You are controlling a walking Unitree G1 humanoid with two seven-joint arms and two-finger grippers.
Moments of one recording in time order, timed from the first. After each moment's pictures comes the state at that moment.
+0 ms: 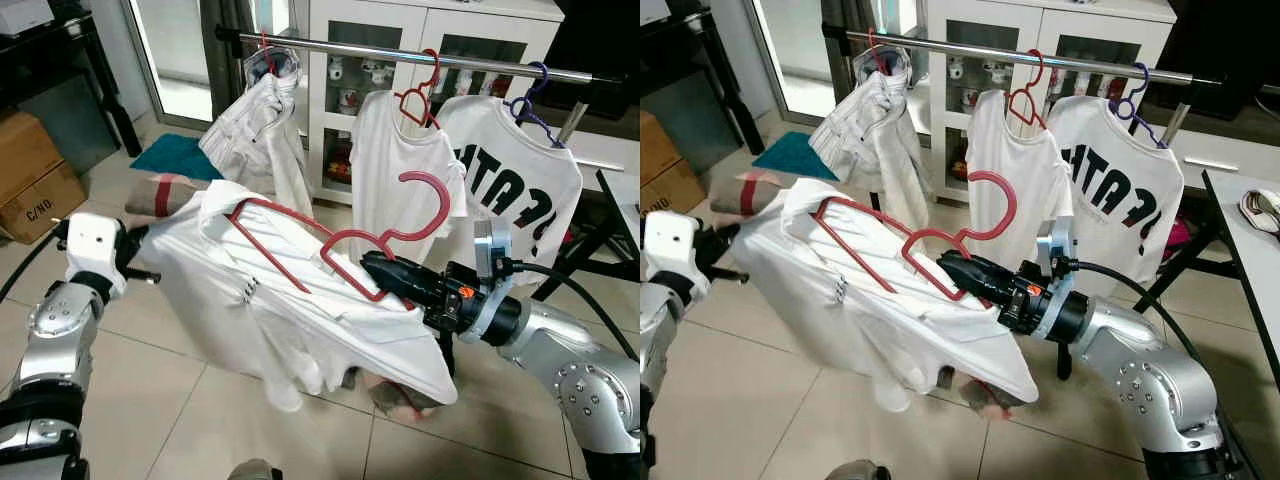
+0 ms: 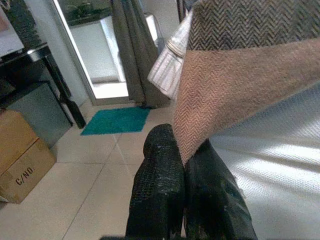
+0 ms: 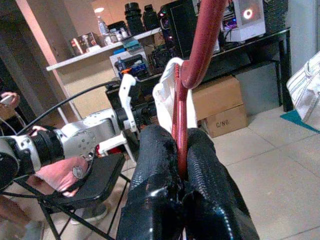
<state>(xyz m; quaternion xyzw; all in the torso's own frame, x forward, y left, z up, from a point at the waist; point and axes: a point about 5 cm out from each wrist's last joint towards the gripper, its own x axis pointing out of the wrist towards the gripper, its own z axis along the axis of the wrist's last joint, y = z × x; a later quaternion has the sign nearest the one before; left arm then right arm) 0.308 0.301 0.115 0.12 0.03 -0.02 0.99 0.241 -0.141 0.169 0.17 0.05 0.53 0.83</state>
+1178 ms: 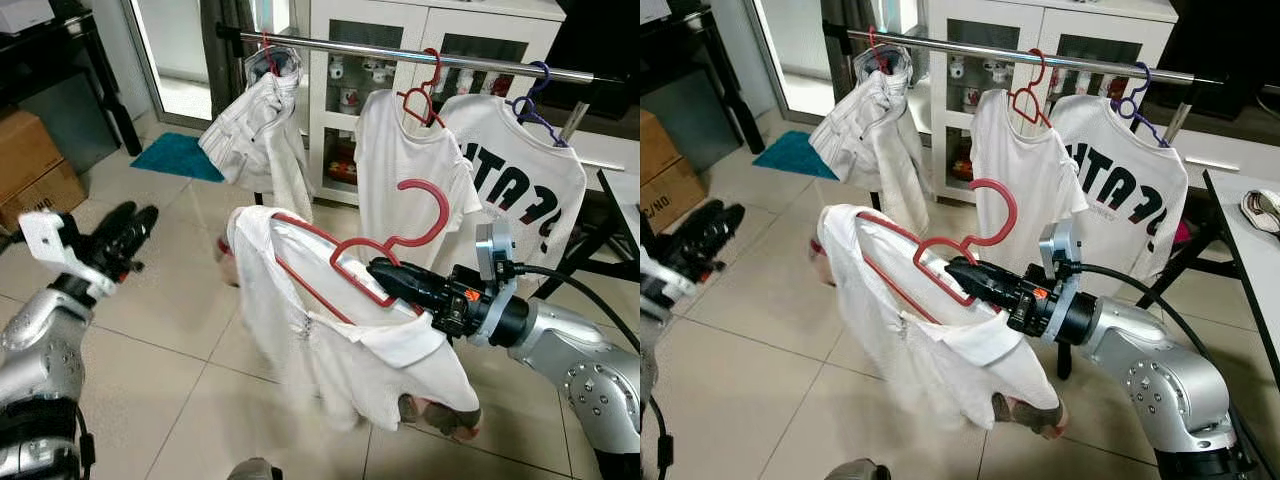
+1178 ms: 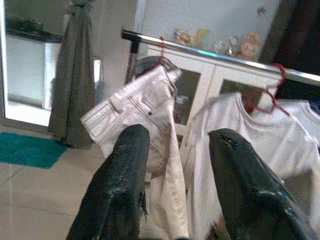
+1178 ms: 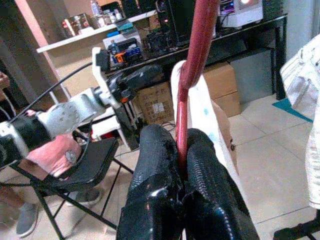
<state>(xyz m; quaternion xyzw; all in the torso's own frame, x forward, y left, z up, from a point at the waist) 0.295 0.298 0.138 -0.10 -0.07 -0.13 0.98 0.241 -0.148 0.167 0.14 0.07 0.53 0.83</state>
